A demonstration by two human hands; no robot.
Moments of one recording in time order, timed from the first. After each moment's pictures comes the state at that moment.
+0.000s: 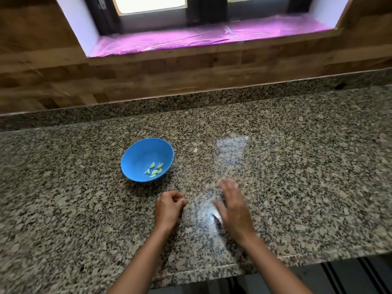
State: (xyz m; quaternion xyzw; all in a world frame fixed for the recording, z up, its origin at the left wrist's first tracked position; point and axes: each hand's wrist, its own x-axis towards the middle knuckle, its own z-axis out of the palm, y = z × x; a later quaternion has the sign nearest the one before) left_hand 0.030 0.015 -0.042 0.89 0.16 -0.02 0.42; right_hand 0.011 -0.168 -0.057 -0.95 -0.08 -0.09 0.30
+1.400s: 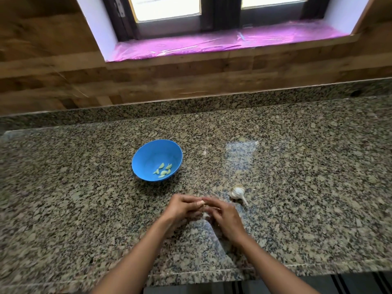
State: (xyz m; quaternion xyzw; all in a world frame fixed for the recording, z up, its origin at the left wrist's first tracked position) left_hand 0.028 0.015 -0.014 0.65 0.20 -0.26 0.69; right_hand 0.018 -0.147 -0.058 -0.86 -0.09 0.07 0.50
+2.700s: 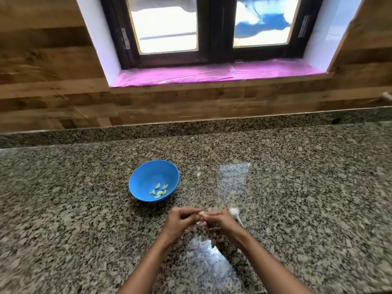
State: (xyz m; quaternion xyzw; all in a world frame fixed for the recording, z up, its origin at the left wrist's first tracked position) left_hand 0.044 0.018 -0.033 0.76 0.00 -0.10 0.64; right_hand 0.045 -0.155 -0.011 -0.67 0.04 0.29 0.68
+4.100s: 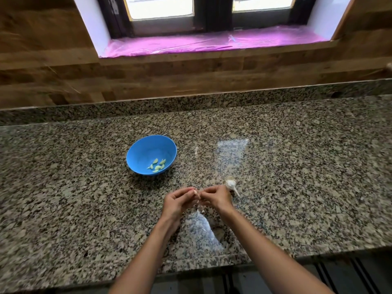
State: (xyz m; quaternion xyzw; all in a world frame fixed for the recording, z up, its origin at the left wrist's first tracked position) left_hand 0.011 0.001 -0.037 0.51 0.22 -0.09 0.83; right_hand 0.033 -0.135 -0.033 -0.74 0.11 0.16 0.65
